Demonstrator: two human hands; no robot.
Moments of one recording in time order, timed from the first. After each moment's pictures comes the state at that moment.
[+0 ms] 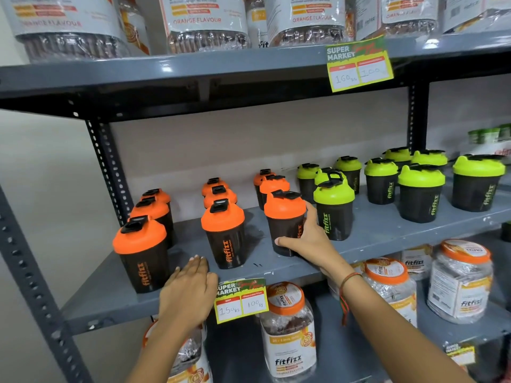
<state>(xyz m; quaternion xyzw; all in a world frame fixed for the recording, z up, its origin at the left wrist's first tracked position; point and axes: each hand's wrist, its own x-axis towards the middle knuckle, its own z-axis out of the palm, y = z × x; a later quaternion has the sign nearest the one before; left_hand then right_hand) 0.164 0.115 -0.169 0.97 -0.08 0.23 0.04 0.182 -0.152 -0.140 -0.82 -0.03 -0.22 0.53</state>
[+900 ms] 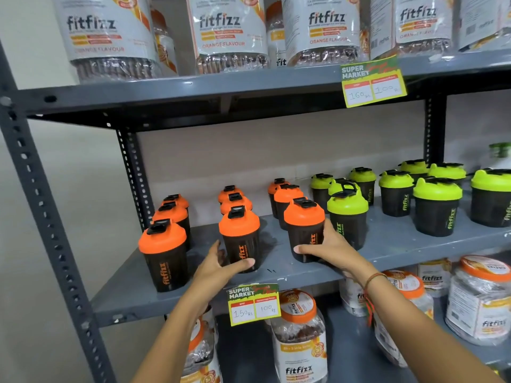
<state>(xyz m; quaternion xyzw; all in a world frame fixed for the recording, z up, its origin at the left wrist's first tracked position) 0.164 0.101 -0.130 0.83 -0.05 0.04 0.55 0.177 -0.172 -0.130 -0.83 -0.03 -0.14 0.53</state>
